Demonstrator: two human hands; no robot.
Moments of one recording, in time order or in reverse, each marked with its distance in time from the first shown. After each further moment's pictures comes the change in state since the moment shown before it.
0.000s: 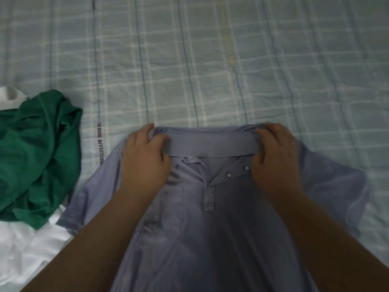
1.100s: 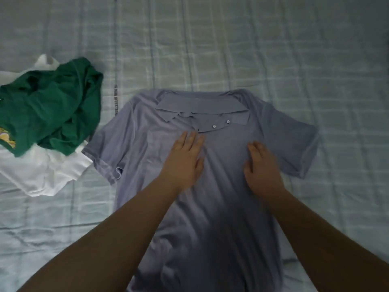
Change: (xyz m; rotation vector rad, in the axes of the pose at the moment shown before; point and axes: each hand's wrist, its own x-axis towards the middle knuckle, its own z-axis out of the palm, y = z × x) left_hand -0.153 0.078 0.010 0.076 -0.360 0.290; right_hand -0.162 0.038 -0.051 -0.017 -0.318 0.037
